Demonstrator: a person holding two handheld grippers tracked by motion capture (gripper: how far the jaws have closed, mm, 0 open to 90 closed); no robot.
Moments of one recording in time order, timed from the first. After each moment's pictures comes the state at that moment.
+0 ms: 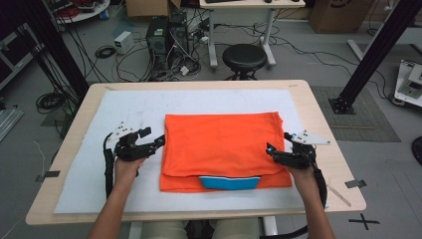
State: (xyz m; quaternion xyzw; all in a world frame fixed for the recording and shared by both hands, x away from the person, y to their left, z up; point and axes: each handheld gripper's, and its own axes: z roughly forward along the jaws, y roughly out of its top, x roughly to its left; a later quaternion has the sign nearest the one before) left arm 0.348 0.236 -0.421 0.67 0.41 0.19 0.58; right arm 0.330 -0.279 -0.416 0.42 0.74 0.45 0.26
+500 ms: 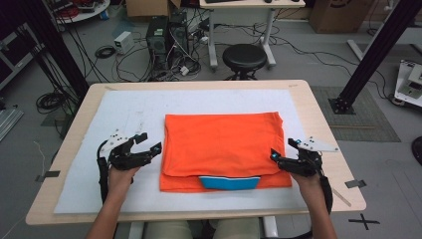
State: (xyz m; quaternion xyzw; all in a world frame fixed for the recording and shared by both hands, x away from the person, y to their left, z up) left arm 0.327 0.243 -0.421 0.68 0.40 0.20 0.58; right arm 0.312 -0.289 -0.416 0.43 0.74 0.46 0.25
